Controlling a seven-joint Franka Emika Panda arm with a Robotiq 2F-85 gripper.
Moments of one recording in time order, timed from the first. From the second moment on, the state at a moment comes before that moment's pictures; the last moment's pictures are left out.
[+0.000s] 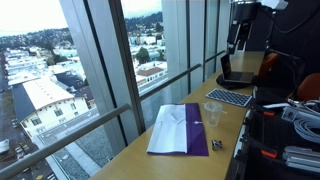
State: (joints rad) arm -0.06 -0.40 0.03 -2.54 -0.05 2.27 0.15
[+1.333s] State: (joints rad) arm -0.14 0.03 -0.20 -2.27 0.01 2.50 -0.17
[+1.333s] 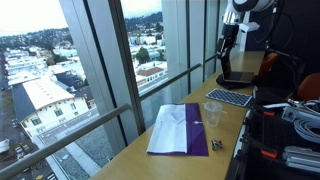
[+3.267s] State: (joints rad) arm -0.23 0.99 -0.10 -1.65 0.08 2.63 -0.18
